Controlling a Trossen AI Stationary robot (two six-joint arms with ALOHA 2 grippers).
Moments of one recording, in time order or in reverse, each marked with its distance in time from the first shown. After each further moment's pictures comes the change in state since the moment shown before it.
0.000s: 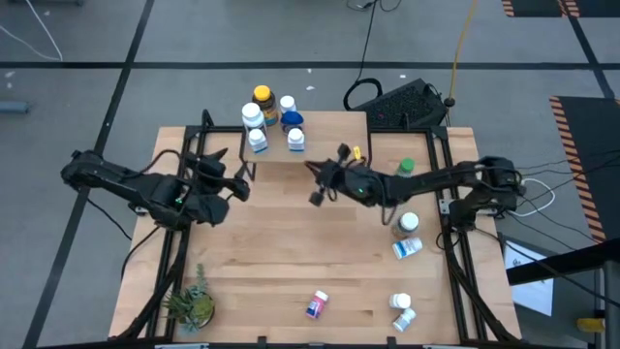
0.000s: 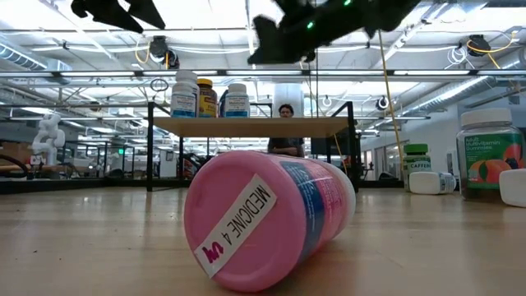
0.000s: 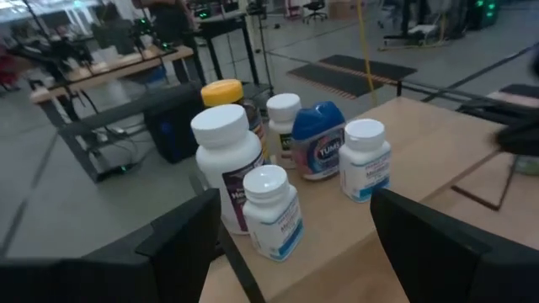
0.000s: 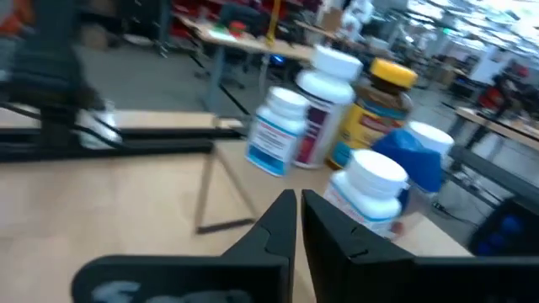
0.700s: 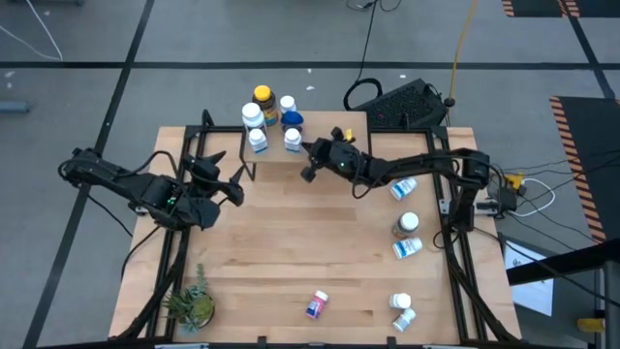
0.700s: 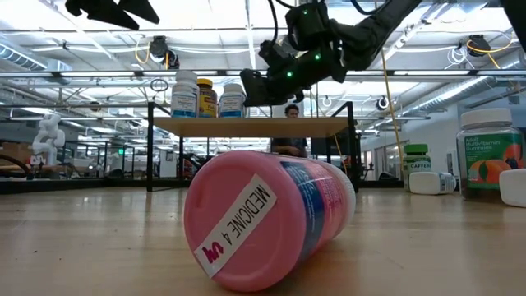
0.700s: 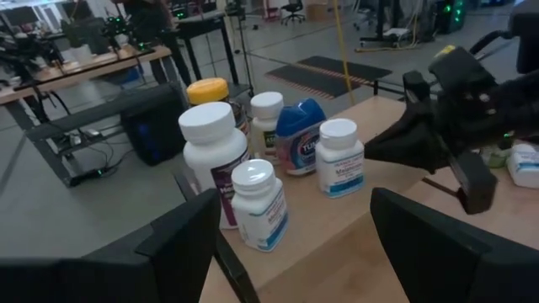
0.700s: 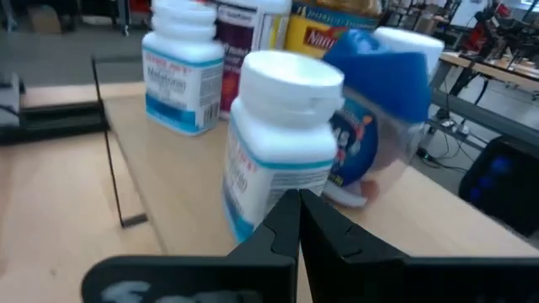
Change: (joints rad) left arm -0.059 -0.051 -0.012 -0.024 0.014 -0.008; right arm -0.220 0.192 0.070 0.061 -0.135 0.099
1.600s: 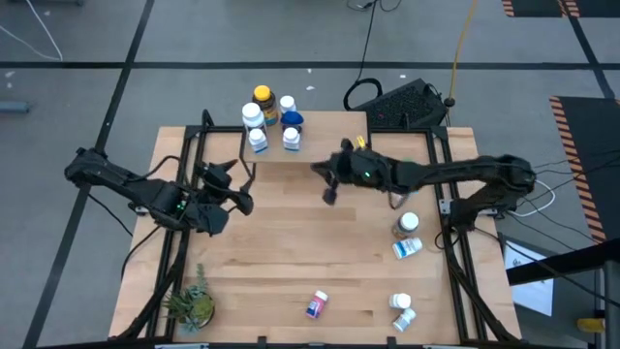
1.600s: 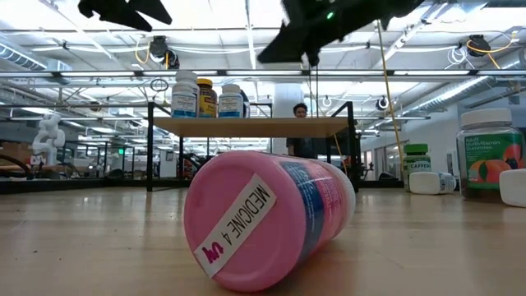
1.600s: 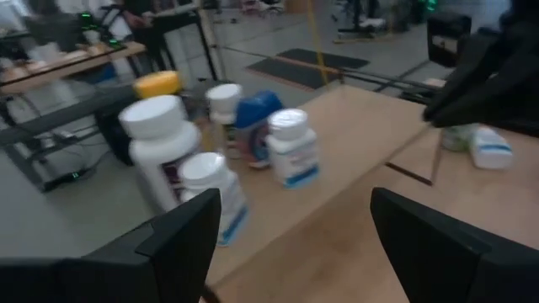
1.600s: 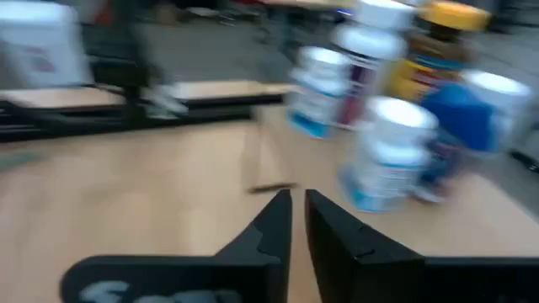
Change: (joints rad) left arm -0.016 0.085 0.000 0.124 0.058 0.059; right arm 0.135 -0.341 -0.075 -0.345 -0.190 0.052
